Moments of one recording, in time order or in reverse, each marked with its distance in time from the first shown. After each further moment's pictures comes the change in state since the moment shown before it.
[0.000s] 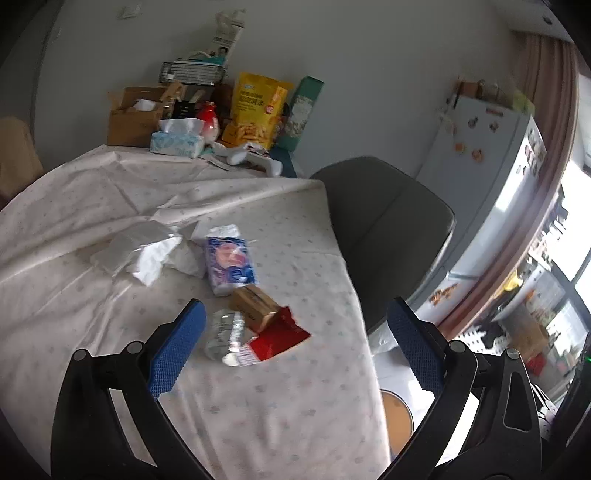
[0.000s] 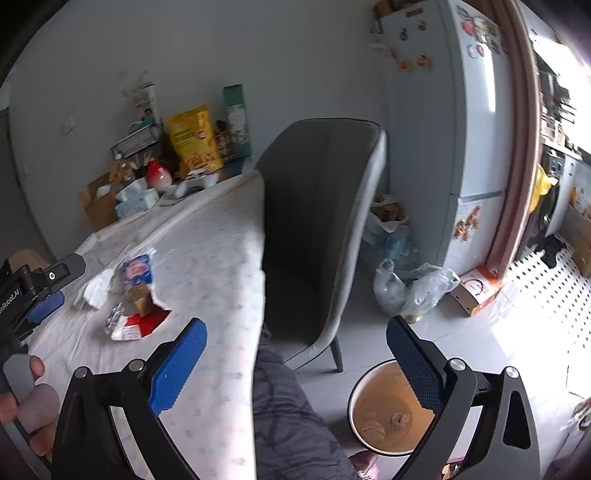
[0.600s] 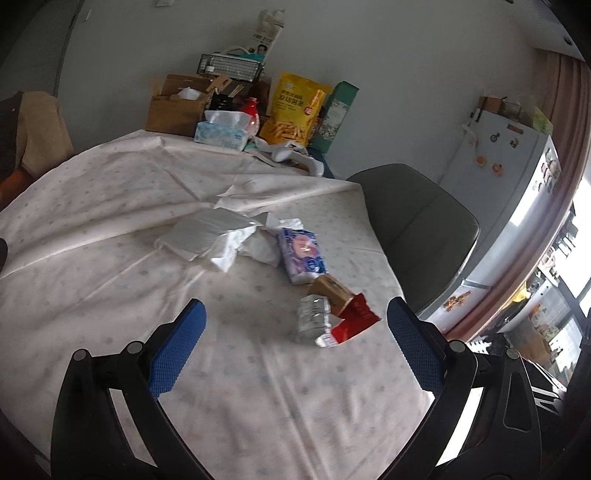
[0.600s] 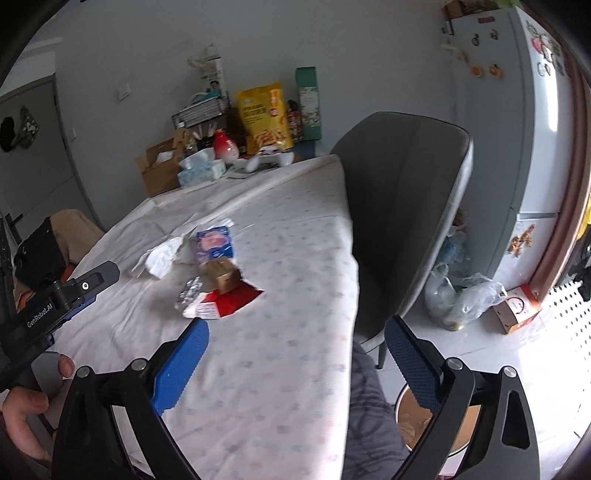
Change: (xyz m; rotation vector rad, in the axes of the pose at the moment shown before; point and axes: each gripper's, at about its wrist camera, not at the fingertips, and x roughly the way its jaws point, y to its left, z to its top) left arm -0.022 0.078 -0.011 -0.063 0.008 0.040; right arm 0.004 0.080 -0.004 -0.136 0.064 0.179
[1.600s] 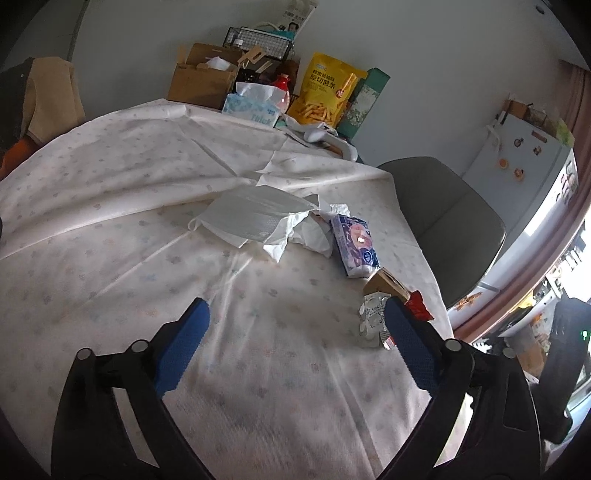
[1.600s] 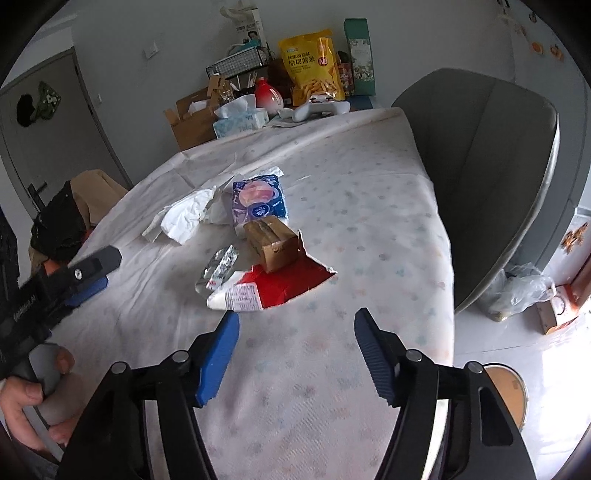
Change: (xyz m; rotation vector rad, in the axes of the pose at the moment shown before) left arm 0.035 0.054 0.003 -0.061 0.075 0.022; right arm 0.096 0.035 -0.003 -0.045 0.165 0.167
